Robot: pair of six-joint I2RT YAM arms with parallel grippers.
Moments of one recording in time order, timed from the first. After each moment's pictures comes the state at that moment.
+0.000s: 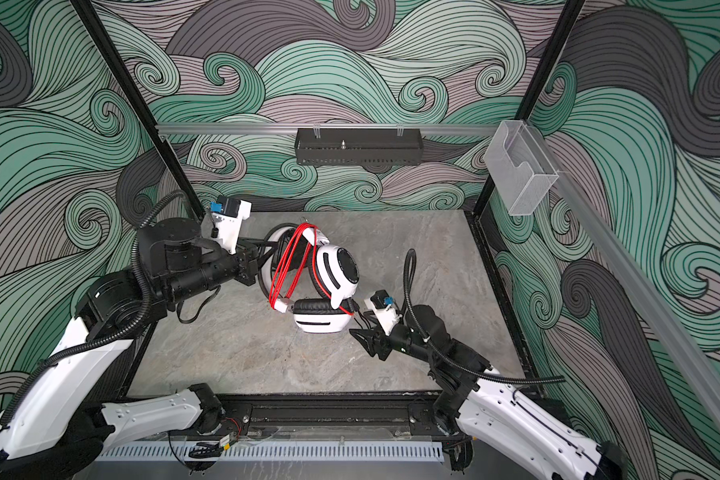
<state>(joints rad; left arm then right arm) -0.74 1.09 1.64 -0.91 -0.06 -0.34 0.80 0.63 0.54 -0.29 -0.22 0.10</state>
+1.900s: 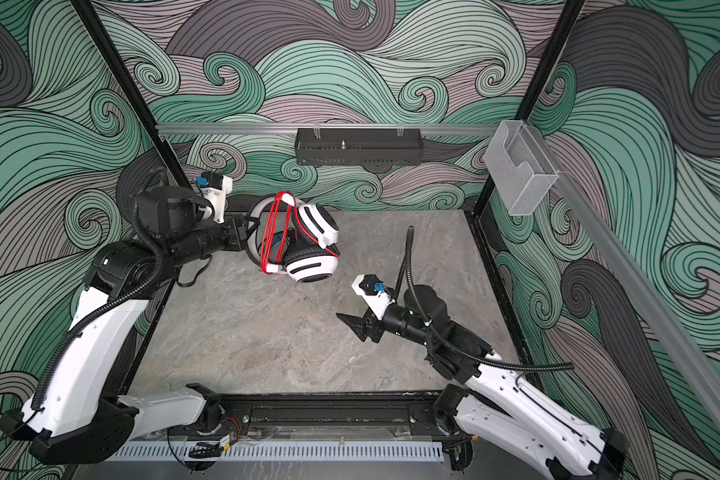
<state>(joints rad) -0.41 1.23 1.77 -0.97 0.12 -0.35 0.80 0.79 0.78 -0.23 -0.24 -0.07</state>
